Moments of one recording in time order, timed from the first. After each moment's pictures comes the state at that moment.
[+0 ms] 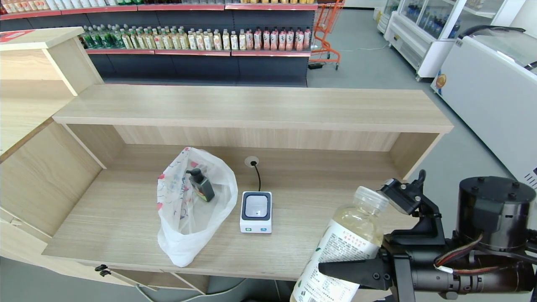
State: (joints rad) left arm 0.00 0.00 0.00 0.00 0.02 0.01; right arm 0.64 1.54 -0.42 -0.86 0.70 0.45
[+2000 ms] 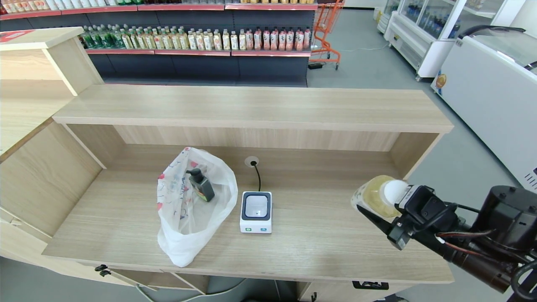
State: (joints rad) left arm 0.00 0.00 0.00 0.00 0.02 0.01; right arm 0.40 1.71 -0.22 -1.45 0.16 -0.73
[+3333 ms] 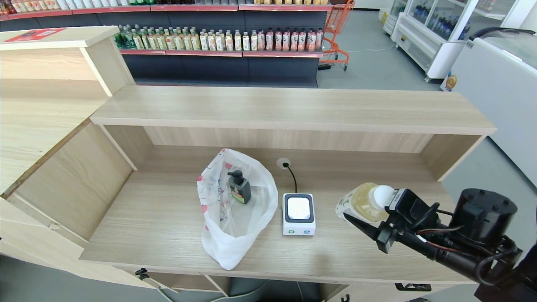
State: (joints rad) left arm 0.00 0.00 0.00 0.00 0.02 0.02; right arm 0.34 1.90 -0.25 -1.57 0.37 -0.62
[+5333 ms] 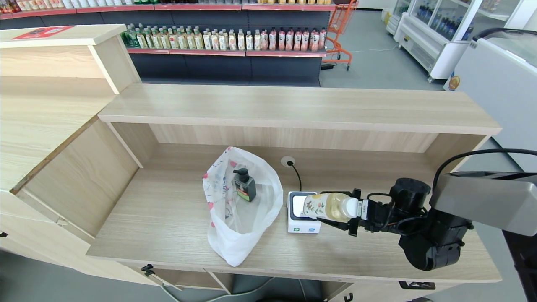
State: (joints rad) left arm 0.00 0.00 0.00 0.00 0.02 0.01; right arm 0.21 2.39 -0.78 -1.57 1.02 -0.84
